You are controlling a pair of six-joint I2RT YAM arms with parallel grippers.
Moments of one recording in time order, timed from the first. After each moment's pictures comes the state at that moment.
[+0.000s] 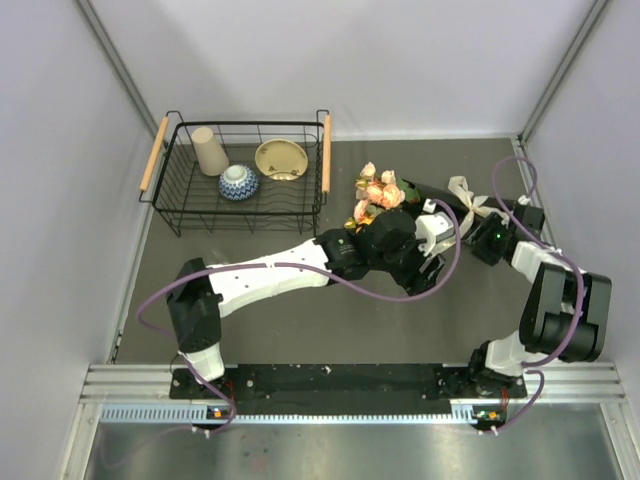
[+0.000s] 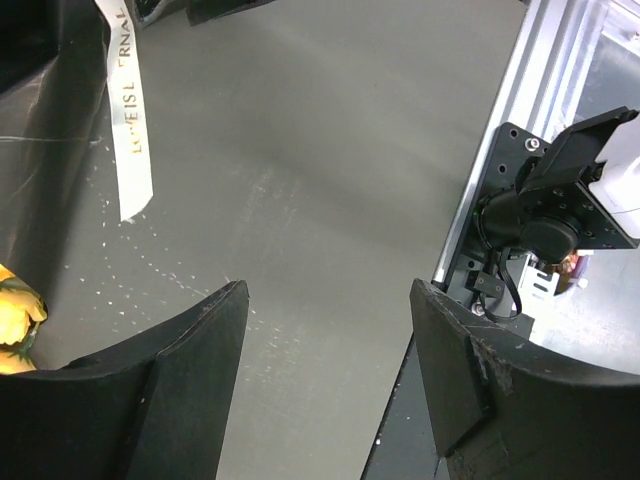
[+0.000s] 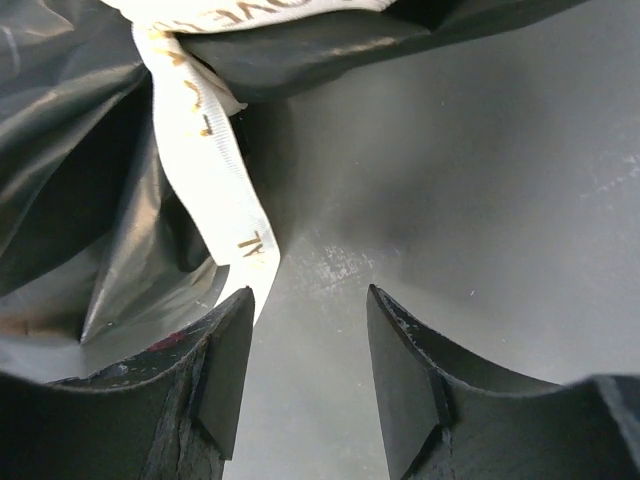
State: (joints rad) left arm -1.14 1.76 1.55 -0.35 0.17 -0.18; right arm -0.28 1.46 0.71 -0.12 -0.29 0.53
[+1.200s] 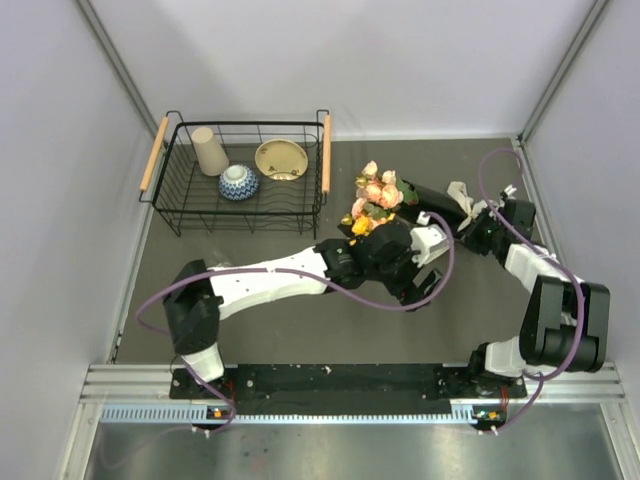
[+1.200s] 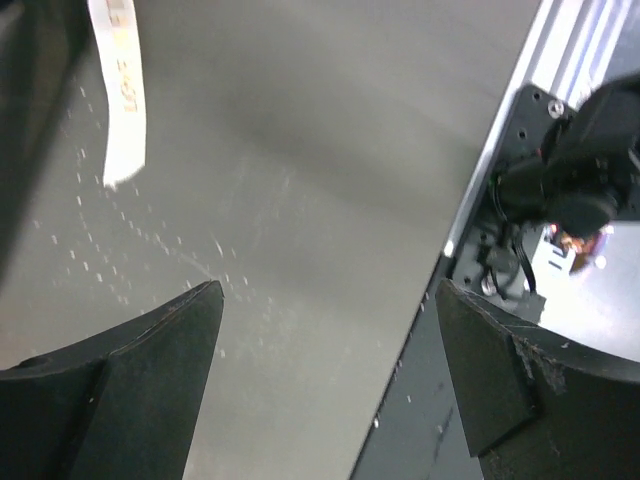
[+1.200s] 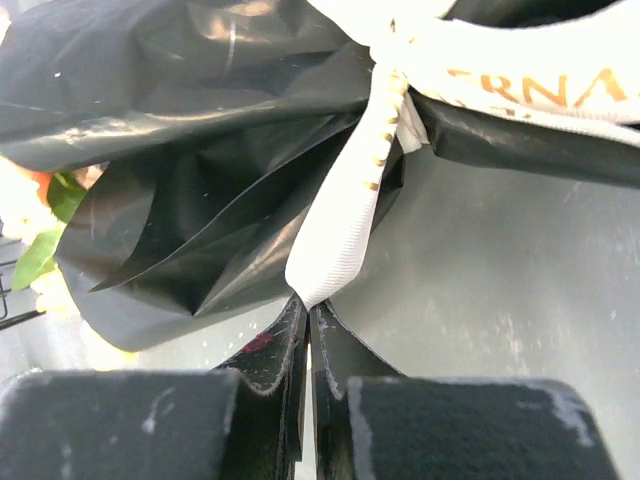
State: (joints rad) left arm -1.16 1.71 1.40 -0.31 0.15 -0.22; right arm -0.19 1.44 0.69 -0.02 -0.39 0.53
